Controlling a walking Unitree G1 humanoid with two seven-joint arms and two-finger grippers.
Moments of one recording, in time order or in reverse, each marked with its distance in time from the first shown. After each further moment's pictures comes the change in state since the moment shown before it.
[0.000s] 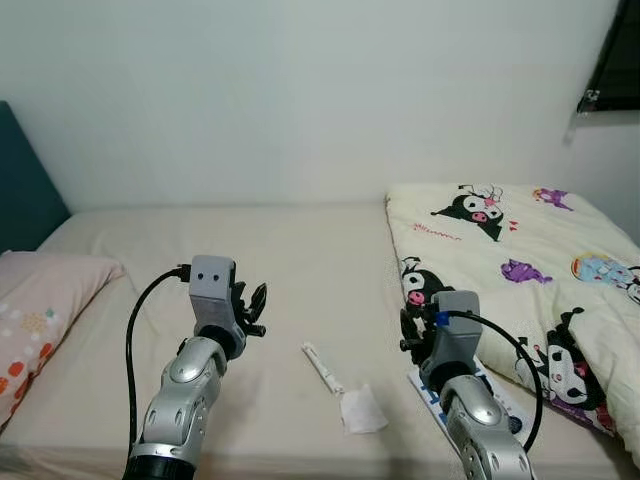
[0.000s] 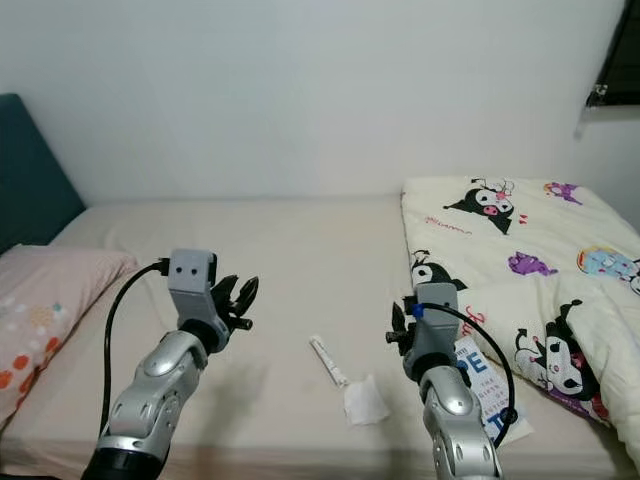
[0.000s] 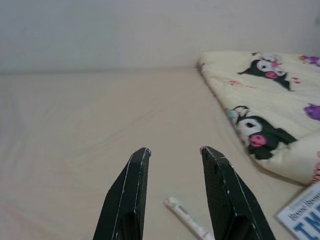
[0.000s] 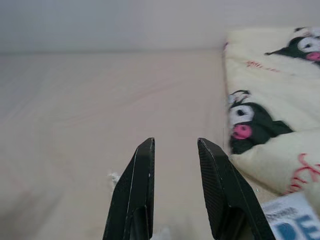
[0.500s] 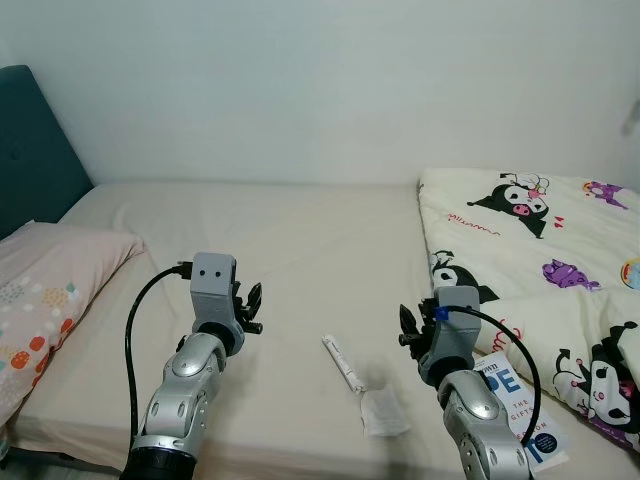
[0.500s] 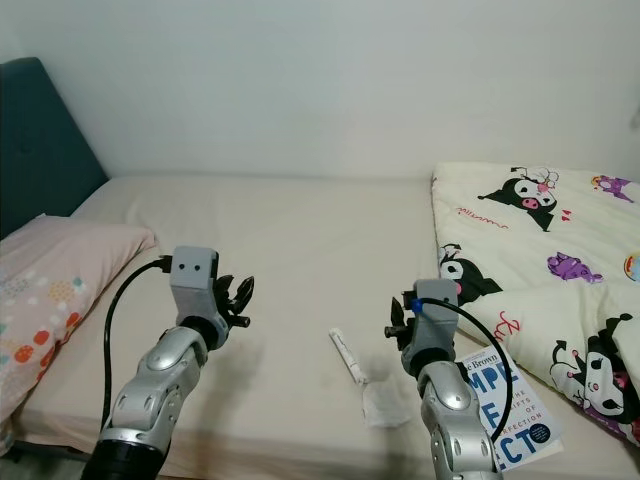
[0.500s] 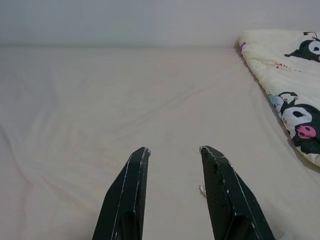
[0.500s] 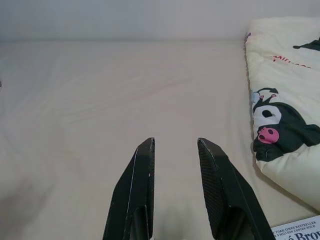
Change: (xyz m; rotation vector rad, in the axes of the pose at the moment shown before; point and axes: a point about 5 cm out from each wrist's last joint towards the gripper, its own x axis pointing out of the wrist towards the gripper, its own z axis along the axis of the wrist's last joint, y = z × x) left arm 0.004 0.003 -0.002 0.026 0.027 0.038; right arm 0.002 -0.003 0.006 0.002 -0.017 -0.022
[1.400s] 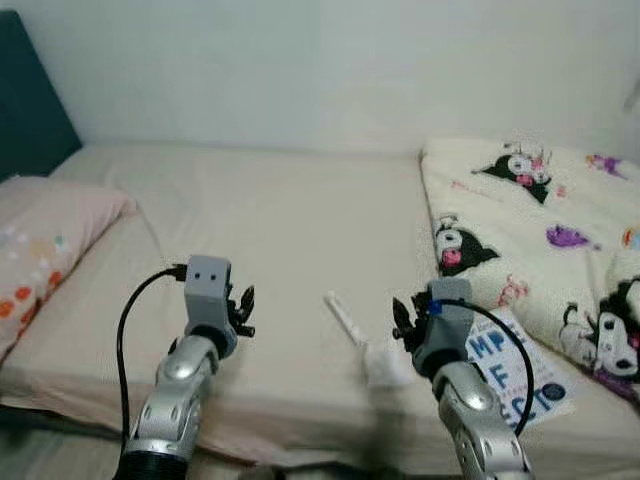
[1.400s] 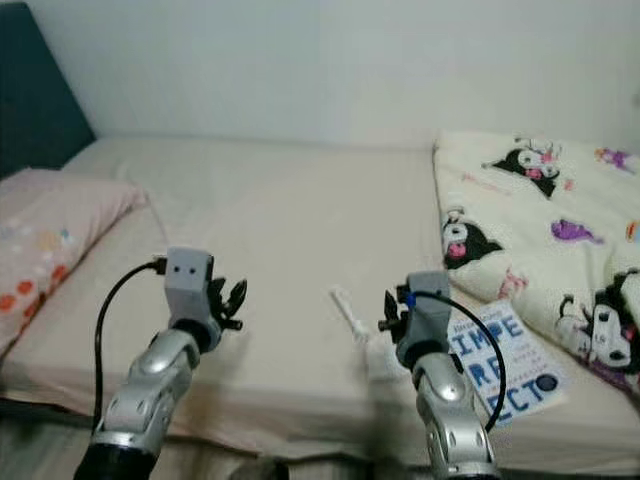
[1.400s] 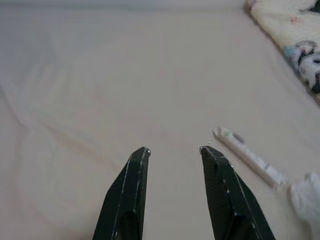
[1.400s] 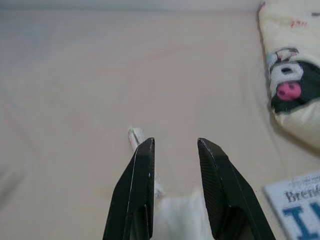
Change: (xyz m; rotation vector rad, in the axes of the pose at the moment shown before) left arm -0.005 0.007 -0.004 0.040 0.014 0.009; right arm 0.005 0.007 0.005 -0.011 -0.010 0.038
